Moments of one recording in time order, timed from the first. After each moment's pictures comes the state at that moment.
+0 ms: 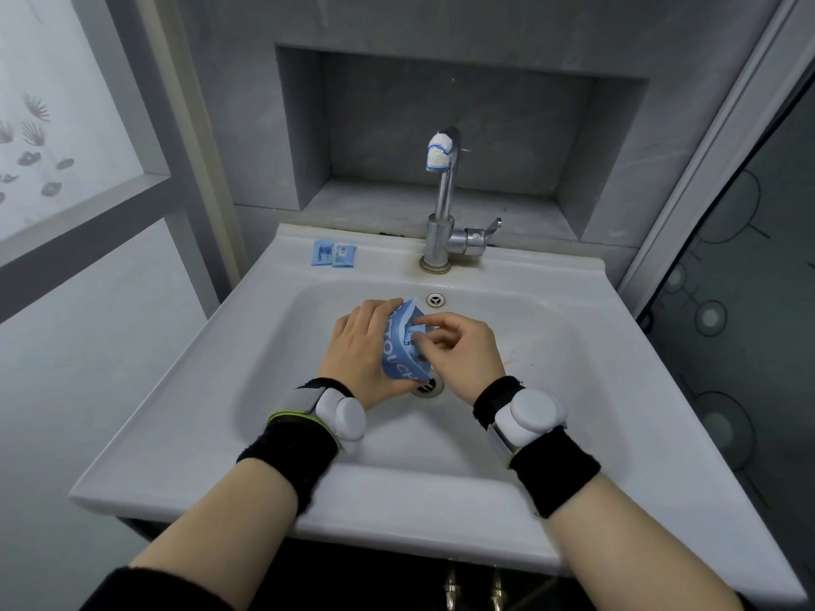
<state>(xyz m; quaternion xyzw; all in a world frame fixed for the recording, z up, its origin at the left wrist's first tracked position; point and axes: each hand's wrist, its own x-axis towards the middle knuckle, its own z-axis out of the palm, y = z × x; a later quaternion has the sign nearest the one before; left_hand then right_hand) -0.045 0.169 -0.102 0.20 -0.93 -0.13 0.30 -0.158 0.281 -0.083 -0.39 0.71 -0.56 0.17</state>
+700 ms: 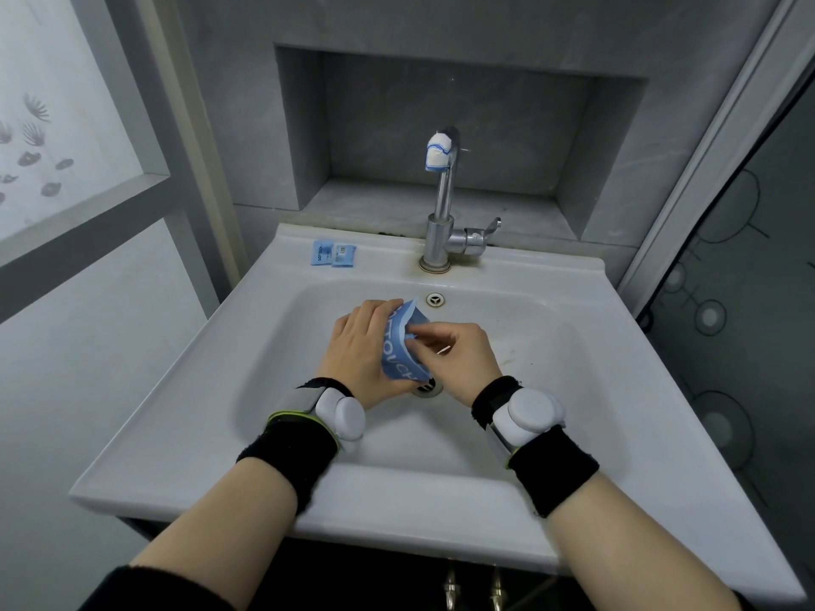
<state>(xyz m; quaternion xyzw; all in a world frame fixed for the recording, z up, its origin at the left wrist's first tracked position) -0.045 0.168 -0.103 0.19 -0.92 -0.13 0.30 -0.158 0.282 -0.086 -0.44 0.71 -0.53 0.16</state>
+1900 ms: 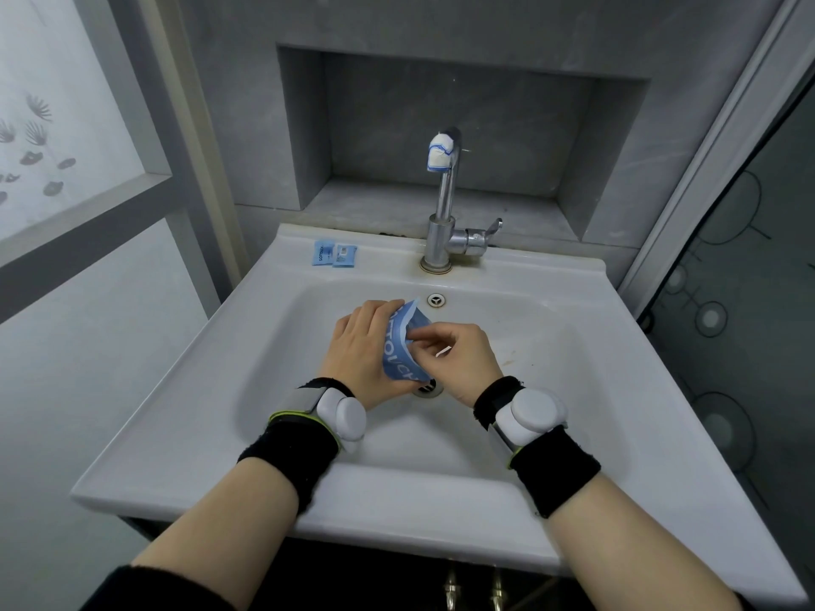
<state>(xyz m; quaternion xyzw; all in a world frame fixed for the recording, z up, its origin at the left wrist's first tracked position) -0.045 0.170 -0.102 0.20 -0.93 -0.13 0.29 -0.157 0.281 -0.084 -0.45 0.72 -0.51 0.16</state>
